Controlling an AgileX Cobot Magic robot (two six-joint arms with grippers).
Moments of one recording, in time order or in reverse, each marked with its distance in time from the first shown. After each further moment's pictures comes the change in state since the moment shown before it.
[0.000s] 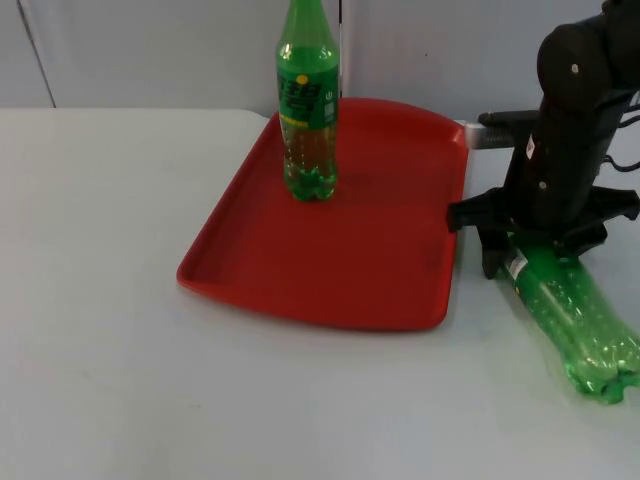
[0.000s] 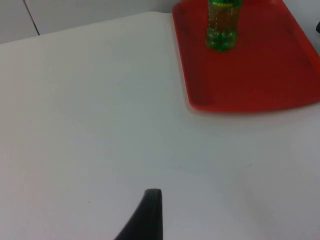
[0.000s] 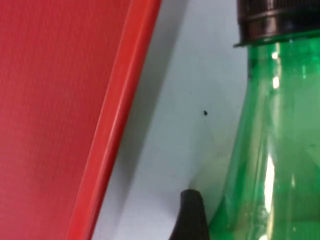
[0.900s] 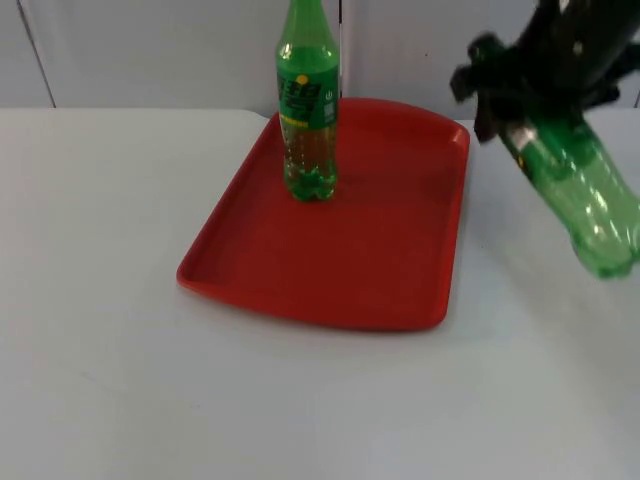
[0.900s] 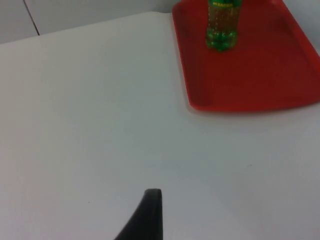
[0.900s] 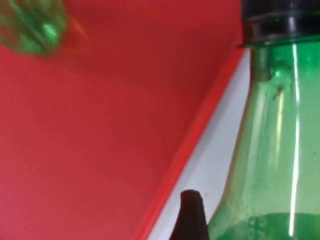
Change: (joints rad) right arm 0.017 -0.286 0.000 0.000 -0.077 -0.209; left arm 0.000 0.000 0.000 0.000 0.000 0.000
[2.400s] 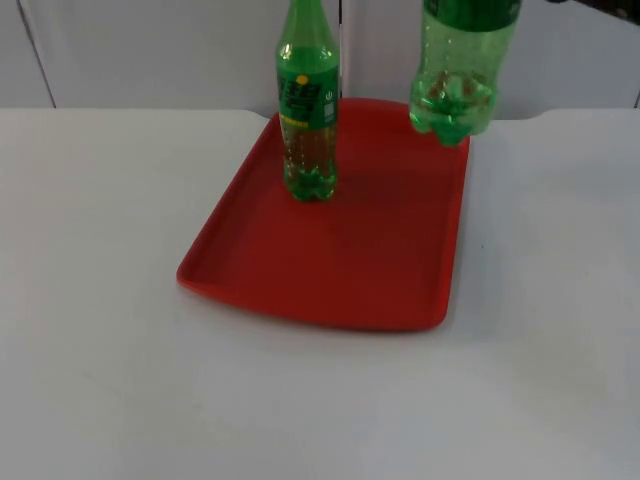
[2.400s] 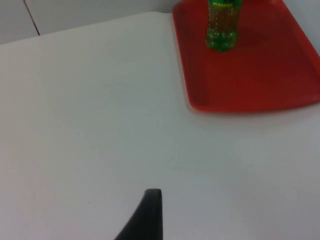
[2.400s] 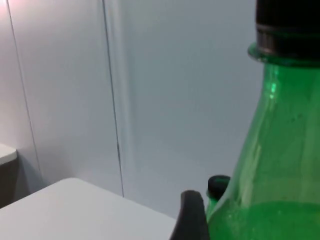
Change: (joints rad) right arm 0.139 -0.384 0.723 0.025 -1.435 -0.113; left arm 0.000 0.000 0.000 0.000 0.000 0.000
